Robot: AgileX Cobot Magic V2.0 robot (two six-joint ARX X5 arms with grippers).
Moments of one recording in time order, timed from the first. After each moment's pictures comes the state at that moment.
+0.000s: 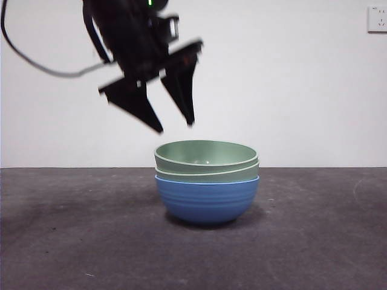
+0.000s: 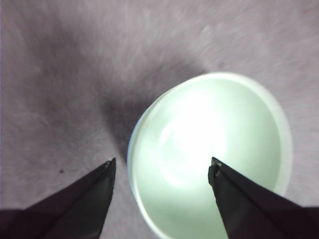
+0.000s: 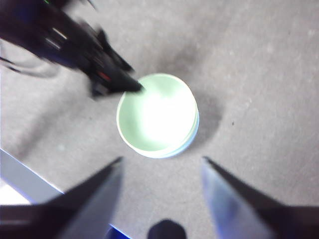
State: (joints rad) left arm -0.59 1.74 1.49 -0.76 0.16 -0.12; right arm 0.52 0.95 1.19 -0.92 -0.15 0.14
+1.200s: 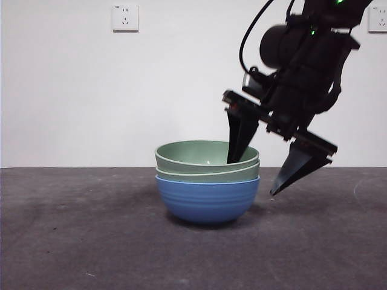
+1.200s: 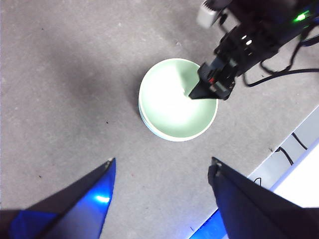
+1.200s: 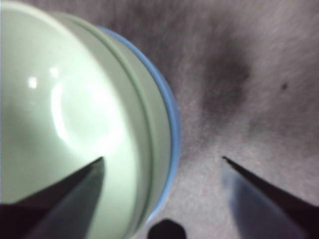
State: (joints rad) left arm -0.59 1.36 1.74 -1.28 0.11 0.00; right arm 0.44 1.77 1.19 -0.61 -0.34 0.22
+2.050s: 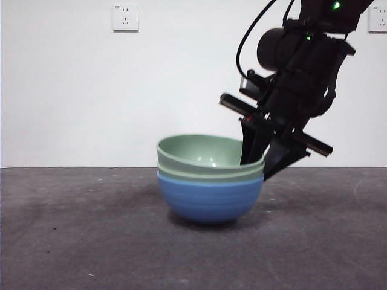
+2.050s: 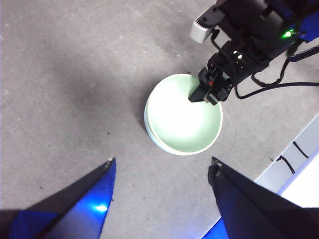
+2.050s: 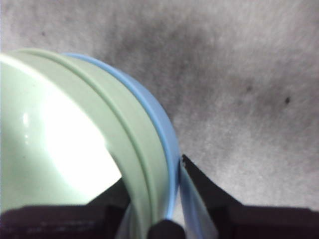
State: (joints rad) left arm -0.59 1.36 1.74 -1.24 0.11 0.00; right arm 0.44 1.76 1.19 -0.57 -0.34 0.22
